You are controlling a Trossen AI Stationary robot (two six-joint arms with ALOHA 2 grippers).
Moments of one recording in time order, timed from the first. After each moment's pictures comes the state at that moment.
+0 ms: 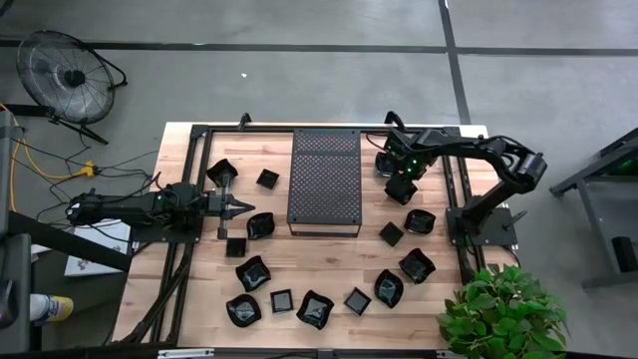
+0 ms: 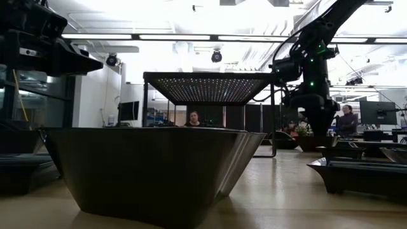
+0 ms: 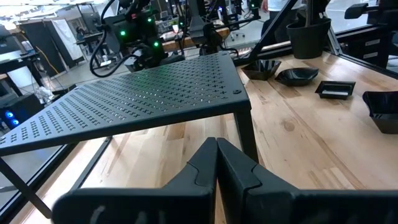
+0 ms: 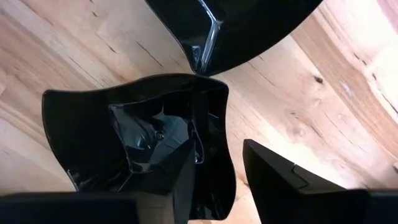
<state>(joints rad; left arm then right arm) 0.01 0.08 0.04 -0.05 -0.03 0.23 -0.67 1.55 0.87 -0.88 0.02 0.14</state>
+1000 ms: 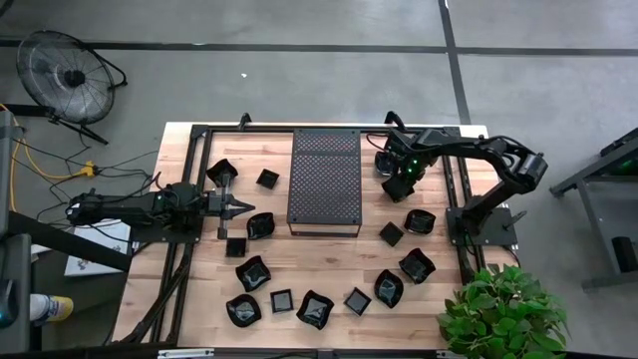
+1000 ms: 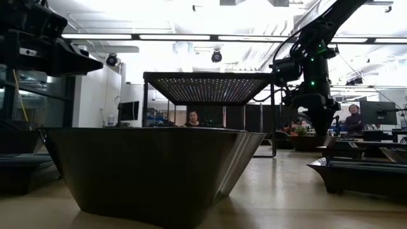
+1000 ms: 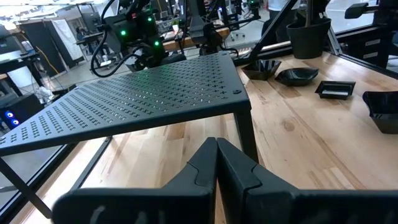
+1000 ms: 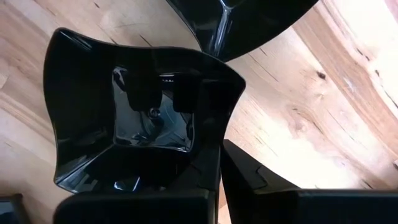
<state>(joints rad) 0.01 0.08 0.04 -0.05 -0.03 0.23 -0.67 1.55 0.87 -0.90 0.01 0.14</state>
